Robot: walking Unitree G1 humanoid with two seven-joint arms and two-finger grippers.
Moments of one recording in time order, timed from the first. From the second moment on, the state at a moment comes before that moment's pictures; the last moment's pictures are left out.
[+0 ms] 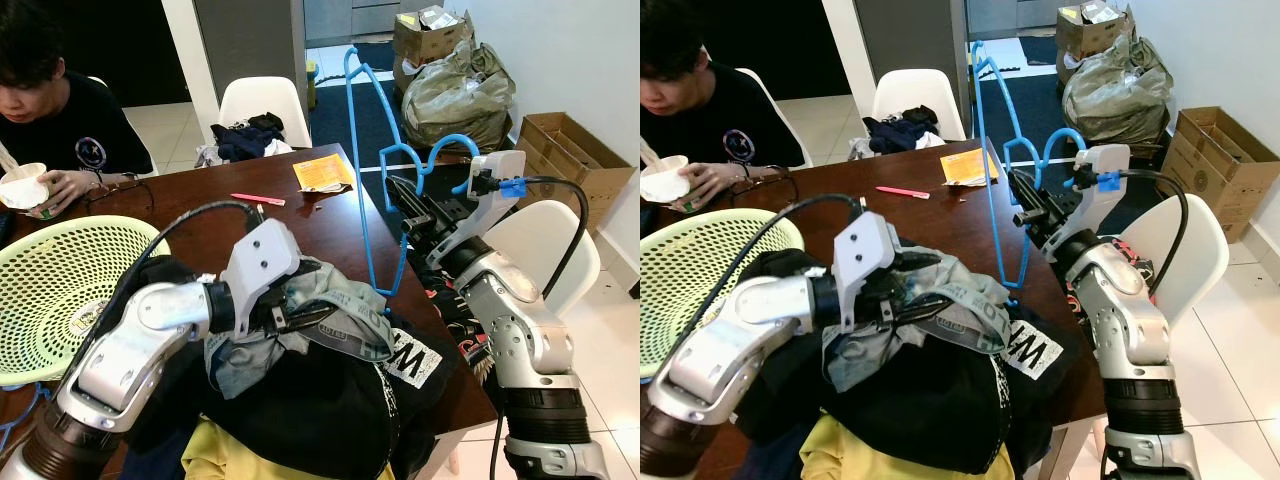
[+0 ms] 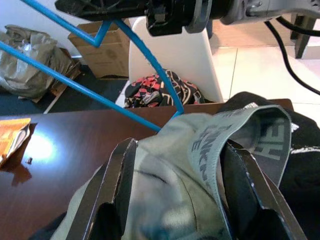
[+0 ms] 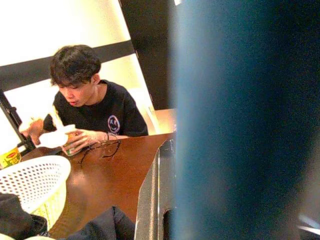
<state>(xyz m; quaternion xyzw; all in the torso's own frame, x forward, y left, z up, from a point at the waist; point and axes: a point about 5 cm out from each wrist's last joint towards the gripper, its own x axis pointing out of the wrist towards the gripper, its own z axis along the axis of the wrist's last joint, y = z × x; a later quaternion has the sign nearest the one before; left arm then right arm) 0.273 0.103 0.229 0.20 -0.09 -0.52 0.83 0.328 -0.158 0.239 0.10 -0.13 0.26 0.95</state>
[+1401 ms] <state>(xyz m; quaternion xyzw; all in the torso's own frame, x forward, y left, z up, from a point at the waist) 0.257 0.135 0.349 -0.06 -0.35 -0.46 0.81 0.329 -0.157 0.242 0.11 -0.14 0.26 0.95</state>
